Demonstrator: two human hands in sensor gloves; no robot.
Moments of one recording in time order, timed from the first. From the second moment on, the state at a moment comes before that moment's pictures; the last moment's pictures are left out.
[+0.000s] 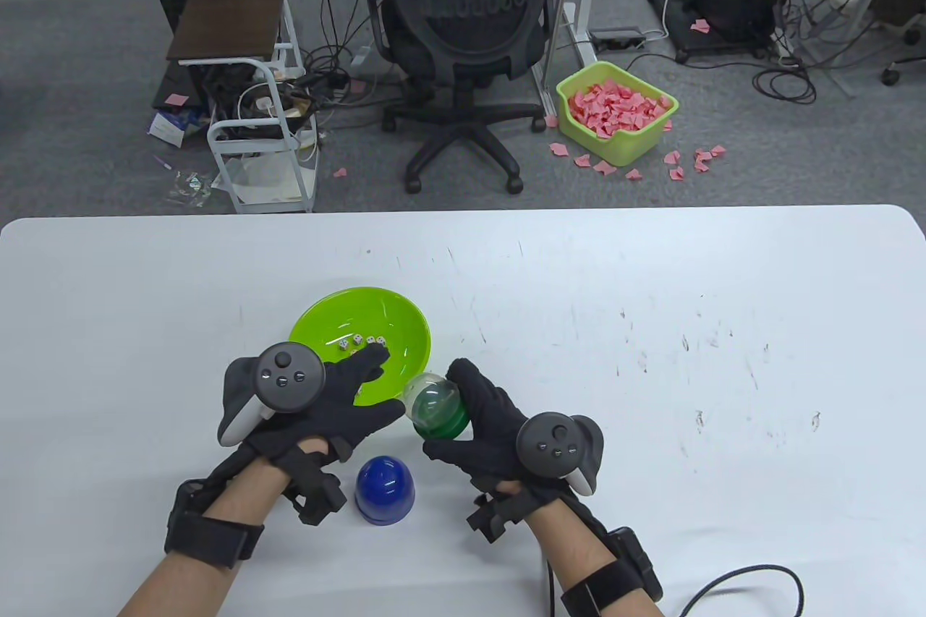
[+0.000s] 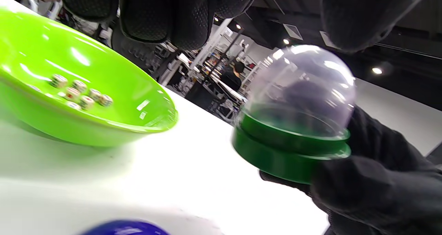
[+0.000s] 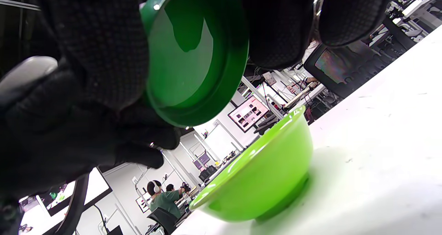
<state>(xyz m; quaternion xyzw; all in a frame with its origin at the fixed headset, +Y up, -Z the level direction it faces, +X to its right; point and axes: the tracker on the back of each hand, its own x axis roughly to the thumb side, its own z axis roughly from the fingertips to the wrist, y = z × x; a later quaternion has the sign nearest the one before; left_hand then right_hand) -0.231 -0.651 -0.348 -0.08 -0.15 0.30 0.94 0.051 -0.714 -0.330 0.24 -0.13 0.85 0.45</state>
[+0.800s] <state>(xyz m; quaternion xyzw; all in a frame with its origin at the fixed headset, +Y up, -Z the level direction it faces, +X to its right) -0.317 -0.716 -0.349 -0.16 -0.01 0.08 0.98 0.059 -0.713 -0.332 0.23 -0.14 0.85 0.45</state>
